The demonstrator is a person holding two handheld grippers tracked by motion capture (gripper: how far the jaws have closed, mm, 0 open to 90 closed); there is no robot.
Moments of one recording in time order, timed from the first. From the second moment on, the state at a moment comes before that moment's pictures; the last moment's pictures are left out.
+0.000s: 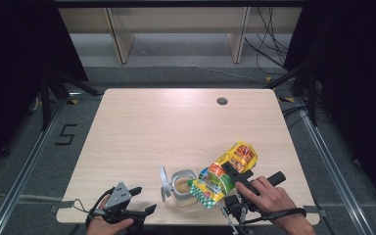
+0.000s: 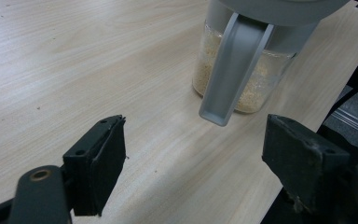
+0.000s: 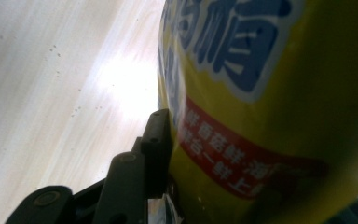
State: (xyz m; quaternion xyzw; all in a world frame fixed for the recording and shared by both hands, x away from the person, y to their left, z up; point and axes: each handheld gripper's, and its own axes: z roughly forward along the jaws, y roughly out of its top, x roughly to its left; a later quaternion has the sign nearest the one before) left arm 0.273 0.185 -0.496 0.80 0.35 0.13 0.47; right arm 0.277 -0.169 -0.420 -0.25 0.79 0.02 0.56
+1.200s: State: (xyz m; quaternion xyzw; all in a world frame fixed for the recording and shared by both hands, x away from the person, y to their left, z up) left arm 0.272 0.187 -0.493 0.80 0.36 0.13 0.47; right arm 0.306 -0.217 -0.445 -0.02 0.85 0.29 0.43
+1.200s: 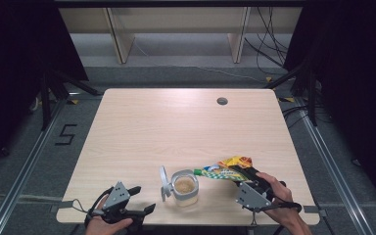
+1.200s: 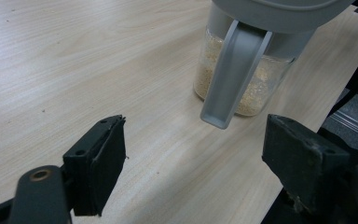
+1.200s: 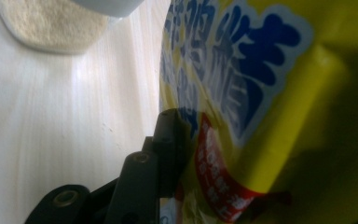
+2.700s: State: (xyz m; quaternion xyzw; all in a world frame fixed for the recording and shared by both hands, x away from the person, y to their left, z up) left arm 0.275 0.185 -0.493 0.79 0.35 0.13 0.48; right arm 0.322 -0.277 -0.472 0.30 0.78 0.45 0.31
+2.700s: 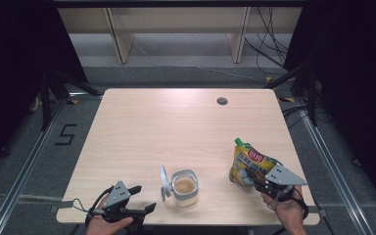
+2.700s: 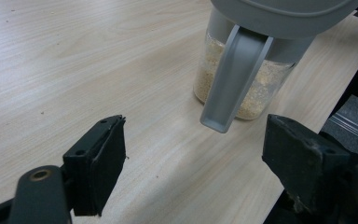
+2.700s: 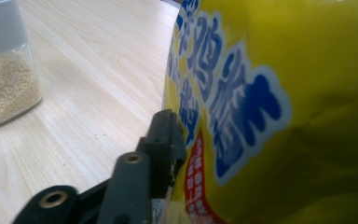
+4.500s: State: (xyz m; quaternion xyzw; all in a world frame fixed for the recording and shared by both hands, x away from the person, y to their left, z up) left arm 0.268 0.173 -0.466 0.78 0.32 0.13 0.52; right arm 0.264 -0.281 -0.474 0.38 0.79 0.39 0.28
